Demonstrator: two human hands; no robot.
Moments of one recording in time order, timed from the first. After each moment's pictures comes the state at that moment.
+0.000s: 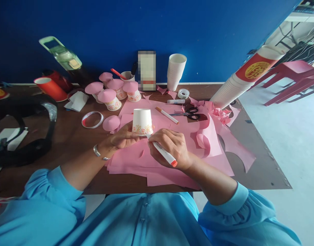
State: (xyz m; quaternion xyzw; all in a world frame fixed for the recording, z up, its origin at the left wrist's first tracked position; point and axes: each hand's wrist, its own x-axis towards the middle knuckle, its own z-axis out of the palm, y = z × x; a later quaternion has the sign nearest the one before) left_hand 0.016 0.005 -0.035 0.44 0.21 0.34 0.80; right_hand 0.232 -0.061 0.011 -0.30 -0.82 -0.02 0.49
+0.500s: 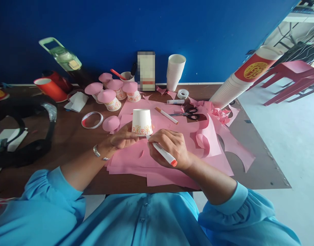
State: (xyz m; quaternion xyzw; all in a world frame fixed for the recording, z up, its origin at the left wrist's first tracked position) left_hand 0.015 0.005 -0.035 0.46 0.22 0.33 0.79; right_hand 0.231 -0.062 0.011 -0.30 -0.82 -0.01 0.50
